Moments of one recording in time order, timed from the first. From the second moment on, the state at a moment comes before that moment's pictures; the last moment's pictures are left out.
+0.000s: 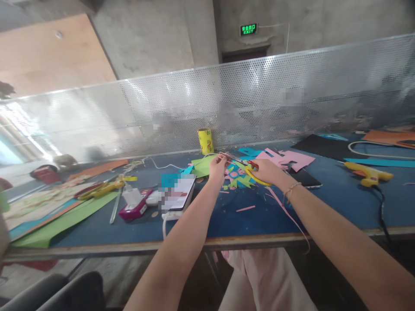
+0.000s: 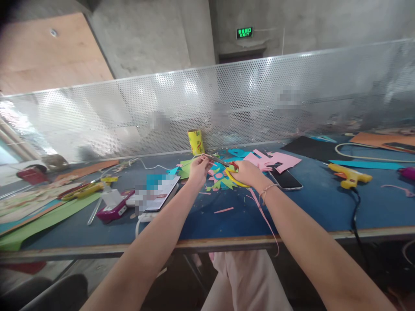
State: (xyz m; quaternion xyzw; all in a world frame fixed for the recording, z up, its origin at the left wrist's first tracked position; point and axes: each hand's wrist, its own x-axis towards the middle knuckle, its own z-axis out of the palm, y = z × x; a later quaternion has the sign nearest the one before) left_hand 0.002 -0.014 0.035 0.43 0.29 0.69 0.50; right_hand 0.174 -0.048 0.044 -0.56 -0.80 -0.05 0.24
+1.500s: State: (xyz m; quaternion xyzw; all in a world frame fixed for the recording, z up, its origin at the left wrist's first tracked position) left_hand 0.001 -0.013 0.032 0.44 0.28 0.68 0.52; right_hand 0.178 -0.054 0.049 -0.59 -0.78 -0.04 0.19
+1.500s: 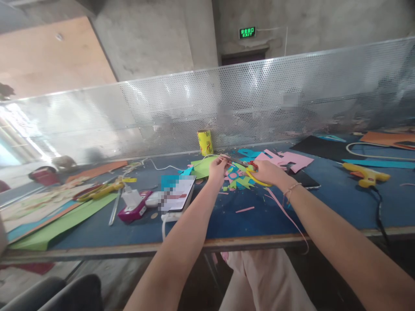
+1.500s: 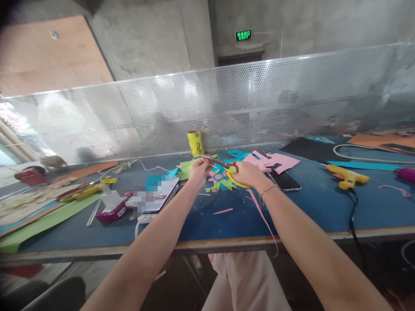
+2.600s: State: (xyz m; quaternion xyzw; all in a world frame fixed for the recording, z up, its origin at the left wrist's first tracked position) left_hand 0.003 -0.013 0.030 0.42 0.31 0.67 0.53; right_hand 0.179 -0.053 0.051 -0.58 -0.78 -0.03 0.23
